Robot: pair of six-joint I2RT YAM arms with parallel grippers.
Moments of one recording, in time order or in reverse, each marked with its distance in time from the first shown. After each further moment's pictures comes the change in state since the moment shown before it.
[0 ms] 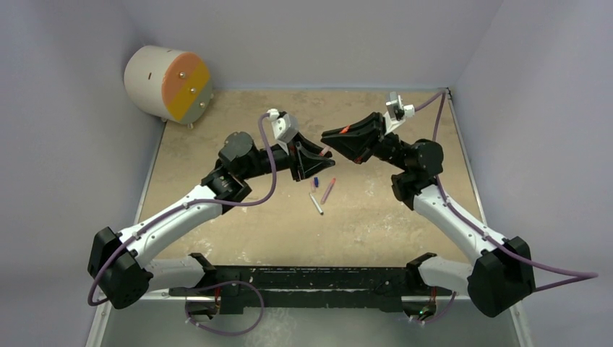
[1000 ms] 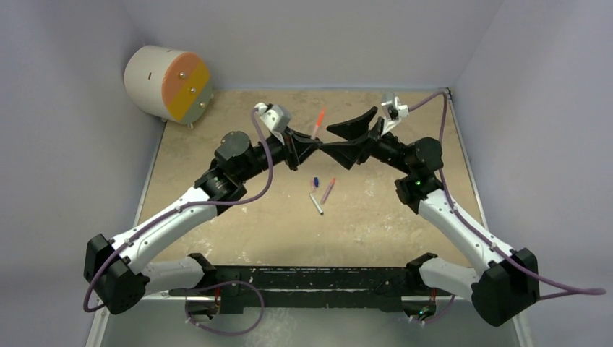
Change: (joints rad) left arm 0.000 -0.019 0.040 -0.125 -0.201 0.036; right arm 0.000 -0.028 0.023 -0.212 -0.019 -0.125
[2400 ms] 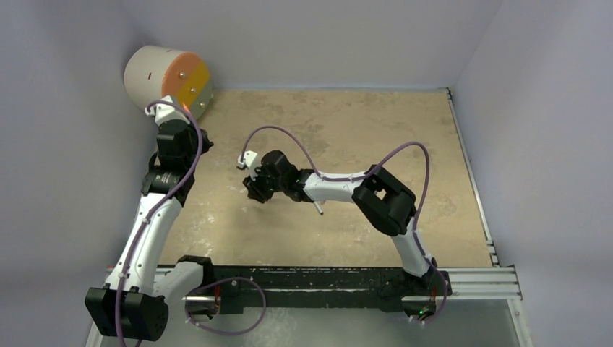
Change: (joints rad) left arm 0.625 -0.185 -0.031 -0.600 -0.640 -0.240; right arm 0.532 0.968 0.567 -0.639 0.565 -0.681
